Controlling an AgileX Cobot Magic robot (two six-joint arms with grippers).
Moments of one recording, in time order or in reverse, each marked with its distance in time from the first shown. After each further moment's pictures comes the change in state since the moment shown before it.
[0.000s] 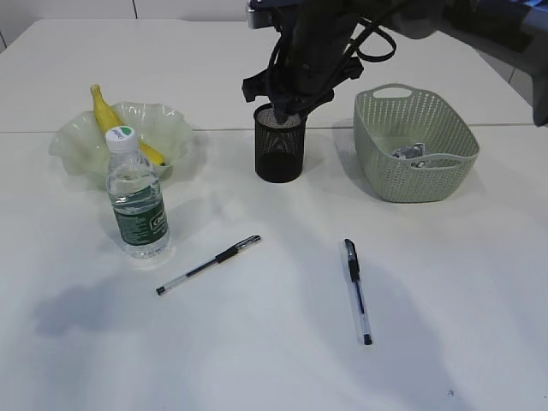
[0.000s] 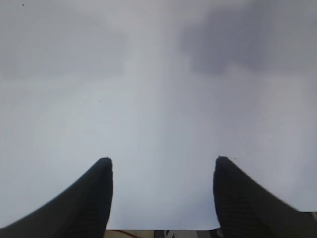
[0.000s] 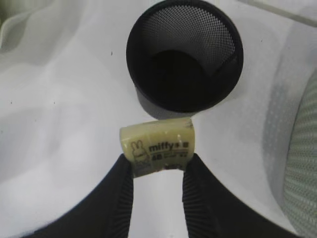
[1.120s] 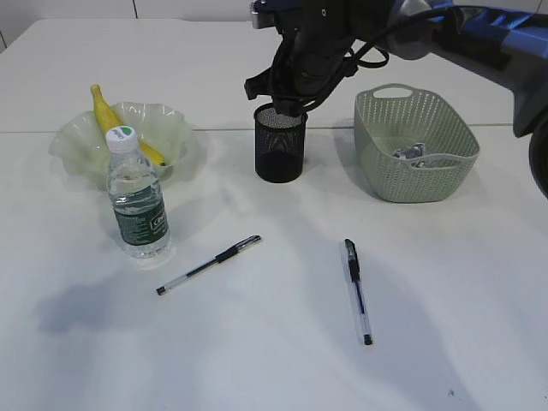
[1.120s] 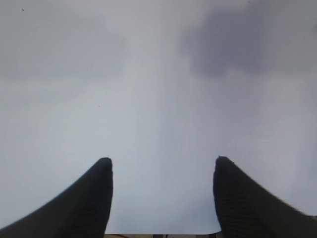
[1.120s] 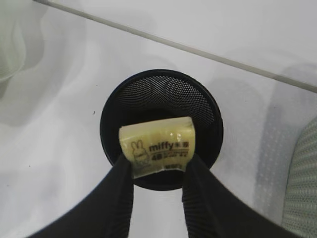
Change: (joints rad) left arm 0.000 0.000 0.000 -0.002 -0.012 0.000; right arm -0.027 0.057 -0.005 -0.044 -0.202 0.002
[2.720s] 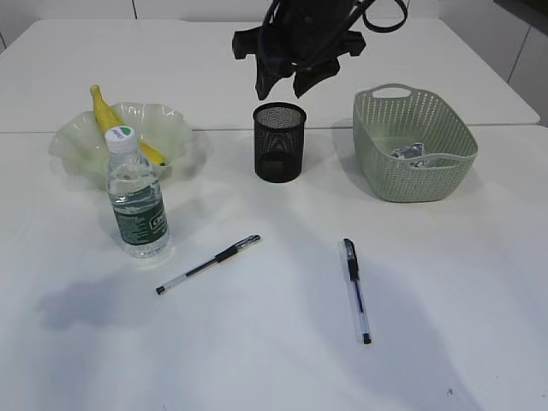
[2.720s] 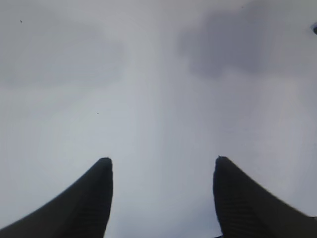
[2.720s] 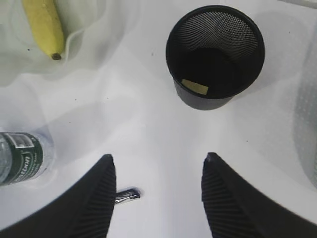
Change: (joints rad) left arm 0.000 0.000 0.000 -0.001 -0.020 0.028; right arm 0.011 -0.082 -0.126 0.208 0.363 0.000
